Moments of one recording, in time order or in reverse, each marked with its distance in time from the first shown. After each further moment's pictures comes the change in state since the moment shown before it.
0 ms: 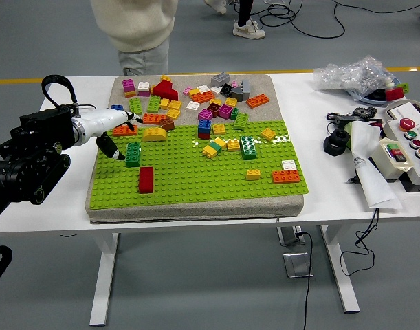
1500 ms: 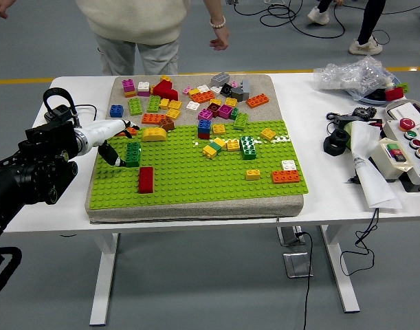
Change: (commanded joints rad) left arm -0.048 -0.082 0.177 0.229 -0.242 0.082 -0.012; right arm 0.009 0.008 -0.017 0.000 -0.001 0.006 0.002
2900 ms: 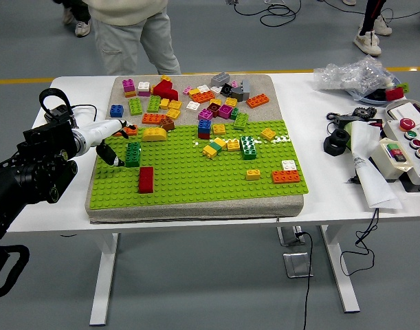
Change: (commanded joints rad) left arm 0.006 -0.019 -0.134 0.027 0.086 -0.020 0.018; right arm 0.012 -0.001 -0.013 0.000 0.003 0.002 0.004
